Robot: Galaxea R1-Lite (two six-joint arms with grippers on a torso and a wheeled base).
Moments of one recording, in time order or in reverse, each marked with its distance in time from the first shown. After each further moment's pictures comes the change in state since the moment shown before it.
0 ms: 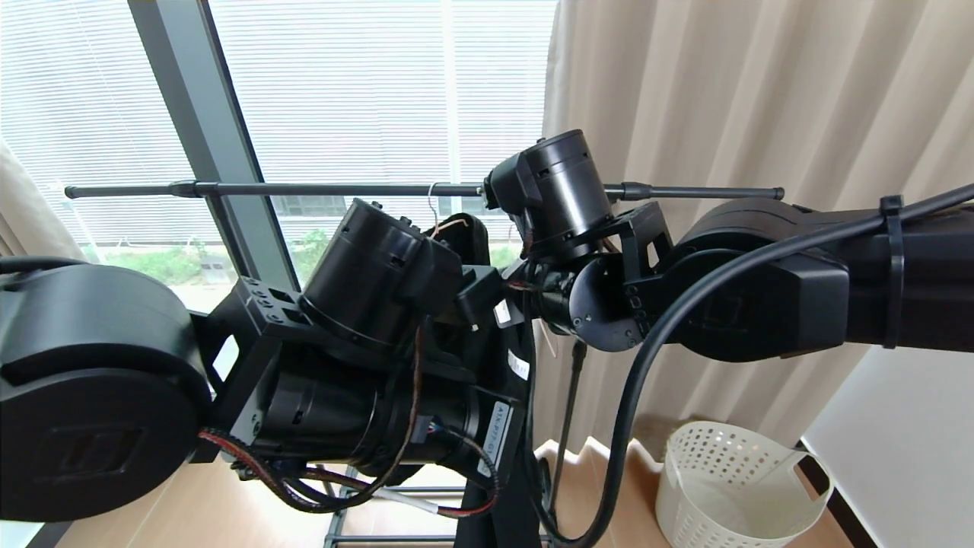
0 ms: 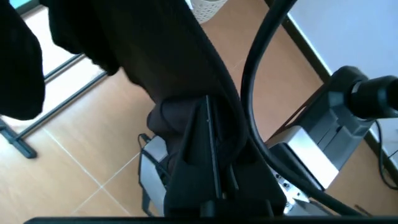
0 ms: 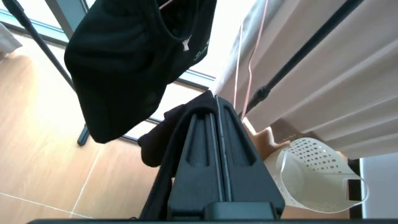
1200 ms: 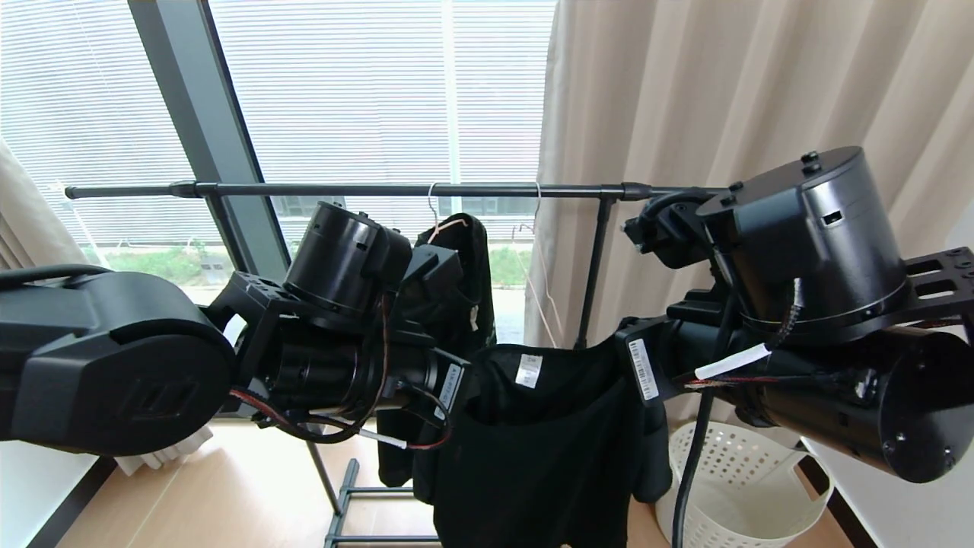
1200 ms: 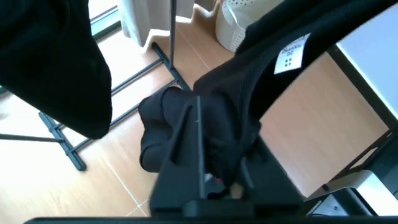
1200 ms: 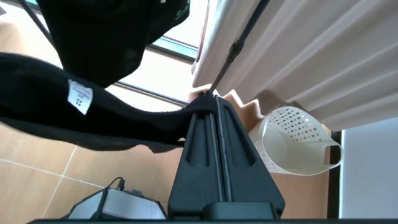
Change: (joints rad) left arm 0.172 0.035 0.070 -0.147 0.052 0.227; right arm 0.022 -0.421 0.511 -0.008 -0.007 0.043
